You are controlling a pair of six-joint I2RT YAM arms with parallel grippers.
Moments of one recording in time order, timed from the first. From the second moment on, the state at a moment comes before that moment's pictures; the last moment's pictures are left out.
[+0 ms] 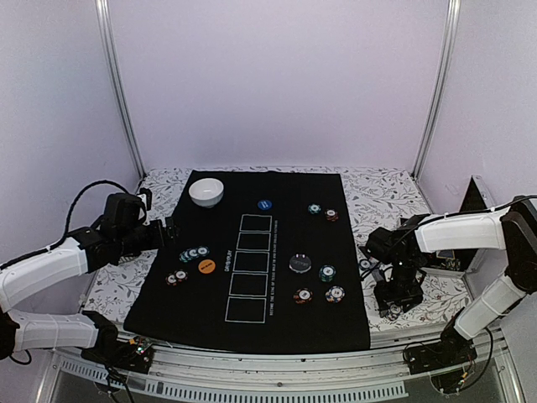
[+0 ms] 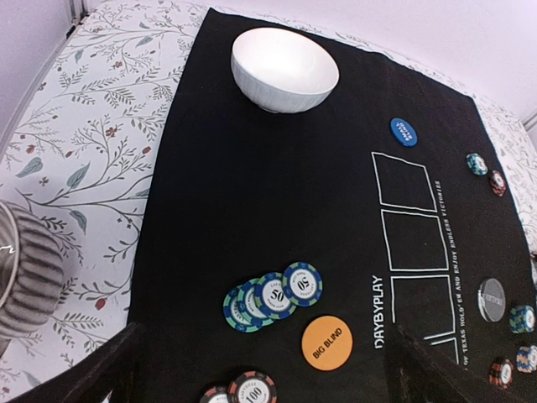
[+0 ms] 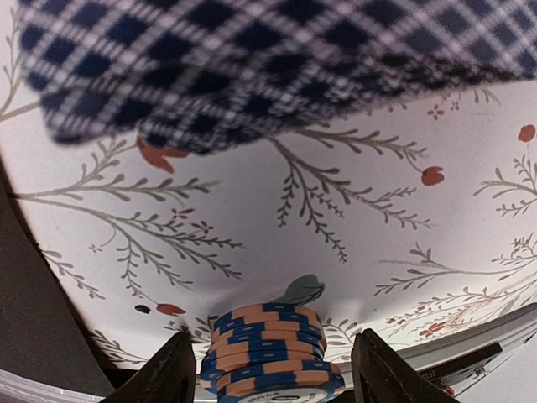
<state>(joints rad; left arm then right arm) -0.45 1.00 0.58 -0.22 -0.20 -0.46 0.65 1.52 0.79 -1.05 -0.01 0.60</state>
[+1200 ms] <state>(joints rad) -0.45 0.99 0.58 -0.22 -0.20 -0.46 0.67 1.51 1.05 -1.21 0.00 0.56</state>
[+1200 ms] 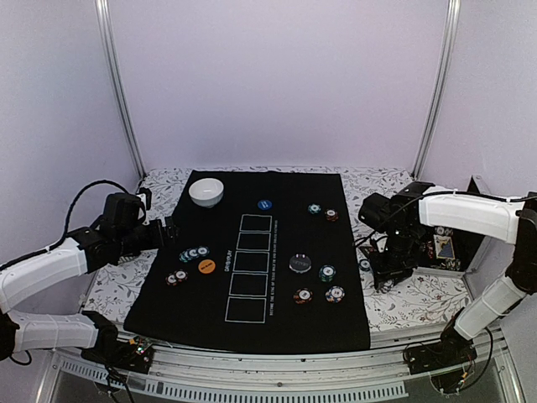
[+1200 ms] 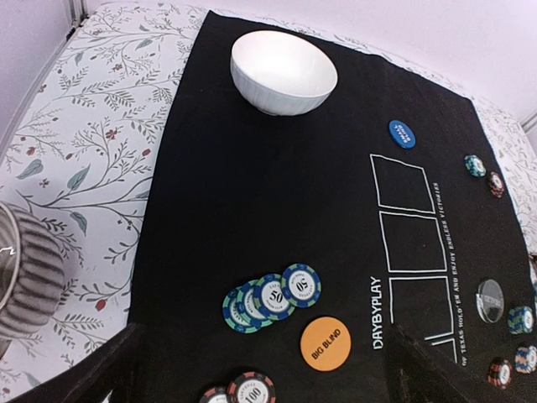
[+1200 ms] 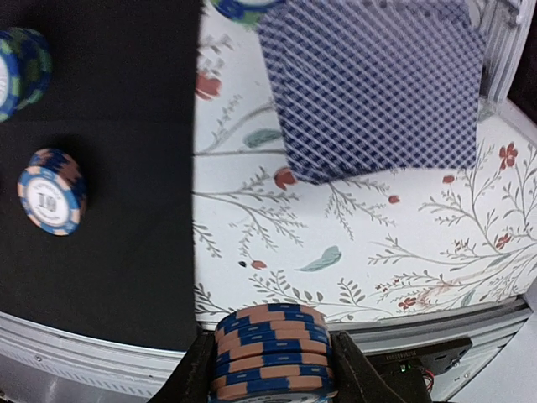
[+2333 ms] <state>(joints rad) -0.47 1.04 0.41 -0.08 0.04 -0.53 1.14 2.49 2.28 -1.33 -0.14 0.45</state>
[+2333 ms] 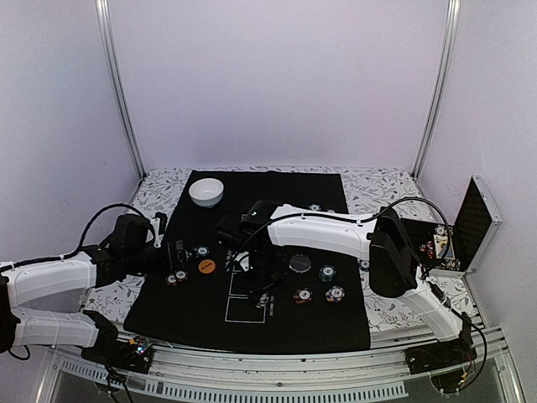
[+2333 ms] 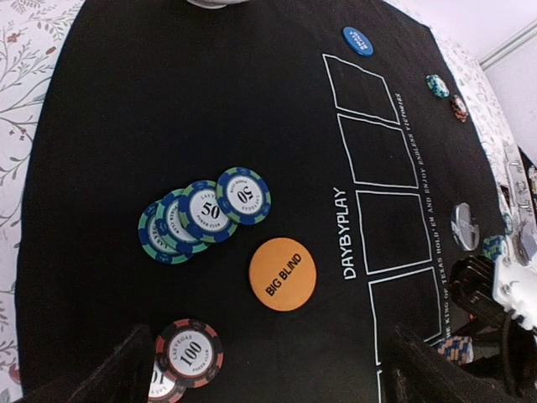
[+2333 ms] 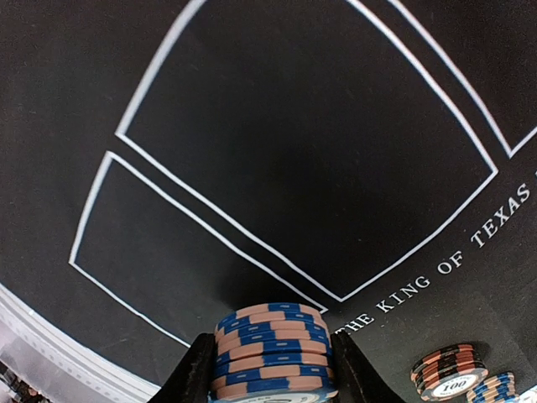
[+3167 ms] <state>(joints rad) -0.51 1.01 0.48 -0.10 0.01 -0.44 1.15 2.49 2.25 -1.35 -0.11 0.45</state>
